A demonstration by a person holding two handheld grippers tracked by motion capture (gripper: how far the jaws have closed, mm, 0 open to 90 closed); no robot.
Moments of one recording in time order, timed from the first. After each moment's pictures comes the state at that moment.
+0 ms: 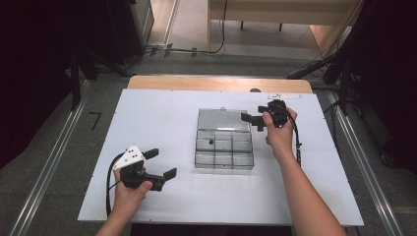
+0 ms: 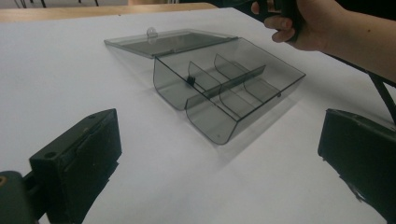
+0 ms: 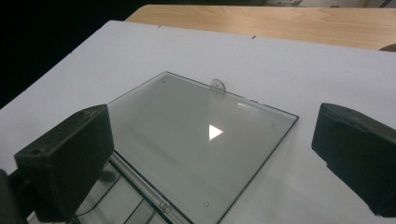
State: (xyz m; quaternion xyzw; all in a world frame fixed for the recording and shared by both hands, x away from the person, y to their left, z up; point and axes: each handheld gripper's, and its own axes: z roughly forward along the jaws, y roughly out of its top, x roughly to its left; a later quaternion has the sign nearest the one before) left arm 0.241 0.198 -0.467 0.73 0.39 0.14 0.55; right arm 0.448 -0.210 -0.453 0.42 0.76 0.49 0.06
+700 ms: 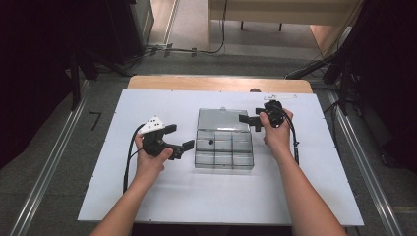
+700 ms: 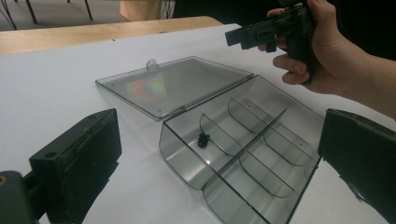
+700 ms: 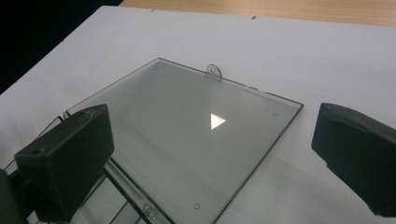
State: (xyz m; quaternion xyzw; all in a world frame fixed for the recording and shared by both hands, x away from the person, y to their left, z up) left arm 0.321 0.163 -0.454 0.73 0.38 0.12 0.56; right arm 0.457 -0.206 -0.466 0.43 0.77 0.47 0.04
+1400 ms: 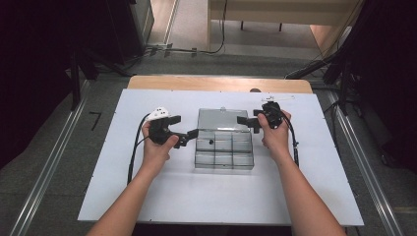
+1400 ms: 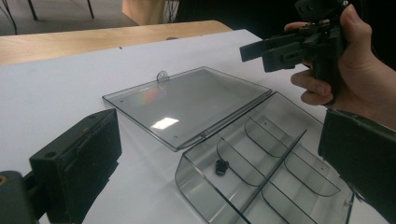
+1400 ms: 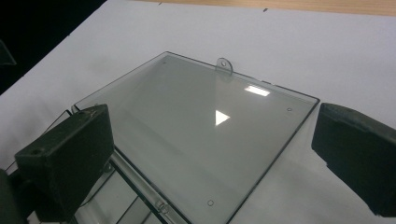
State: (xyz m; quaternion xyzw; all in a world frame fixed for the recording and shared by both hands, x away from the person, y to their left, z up) left arm 0.357 0.157 -0.456 0.72 0.40 0.11 0.56; right arm 0.454 -0.201 -0.469 0.42 0.78 0.47 0.03
